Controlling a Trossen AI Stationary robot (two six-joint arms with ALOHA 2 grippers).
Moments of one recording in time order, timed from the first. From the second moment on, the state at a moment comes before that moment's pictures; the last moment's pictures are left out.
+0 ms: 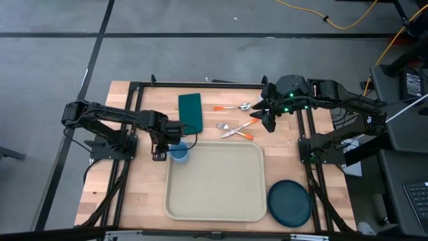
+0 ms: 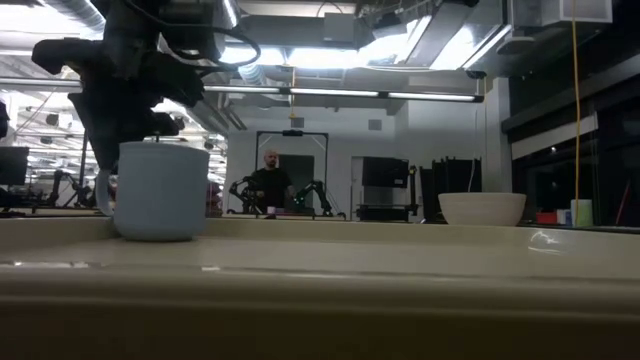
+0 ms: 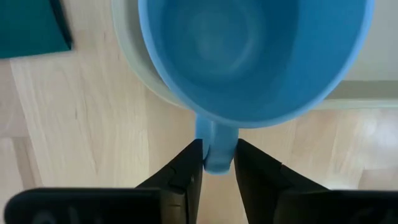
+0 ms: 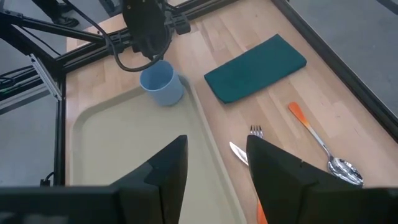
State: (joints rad) left arm 0.06 1.34 0.88 -1.03 0.14 0.01; right arm -0.11 1.27 1.58 -1.01 0.01 0.31
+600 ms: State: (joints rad) left arm 0.11 1.34 1.00 -1.13 0.14 0.05; right arm -0.11 1.27 1.58 -1.01 0.01 0.29
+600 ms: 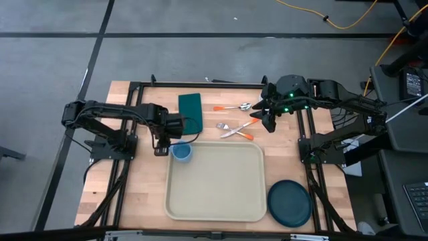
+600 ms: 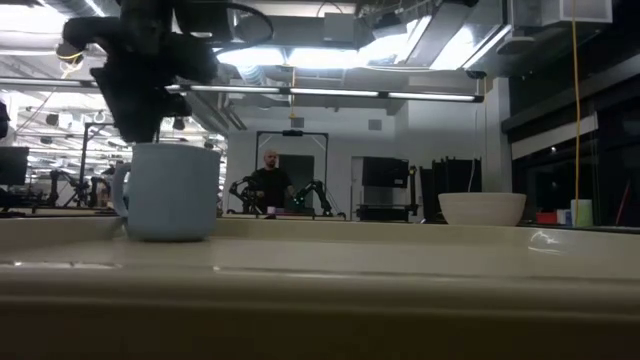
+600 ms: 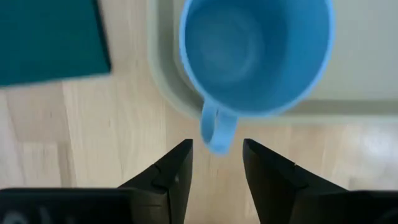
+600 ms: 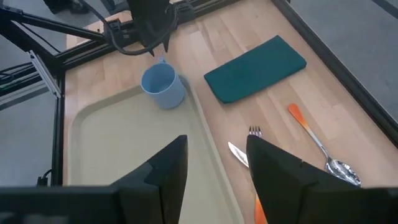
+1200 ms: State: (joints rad) left arm 0.09 0.99 1.19 -0.77 0.00 -0.26; right arm -0.15 1.32 1.58 -1.16 0.01 0.33
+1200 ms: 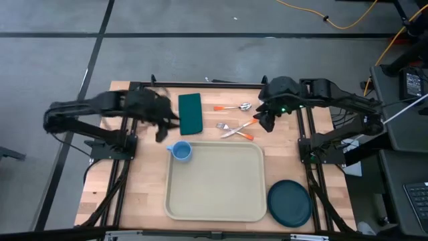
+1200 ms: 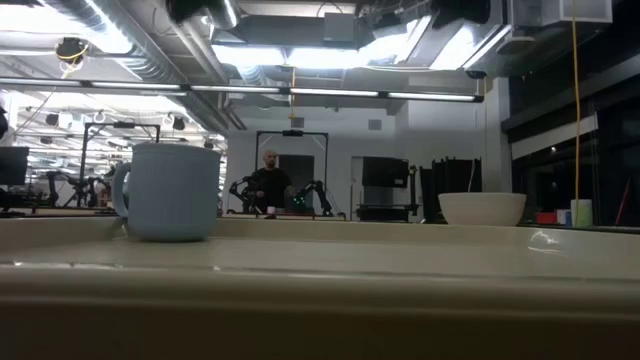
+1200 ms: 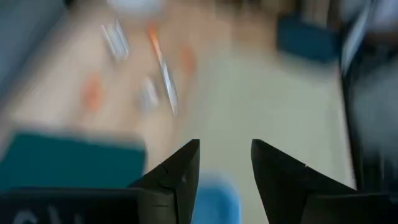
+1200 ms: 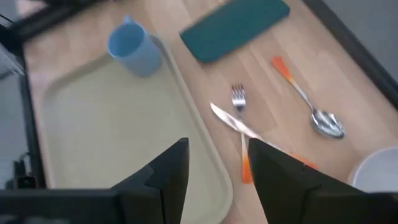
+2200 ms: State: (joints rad) left arm 0.03 0.82 1.19 -0.68 -0.27 -0.17; right arm -0.32 1.38 1.51 -1.48 -0.20 0.20
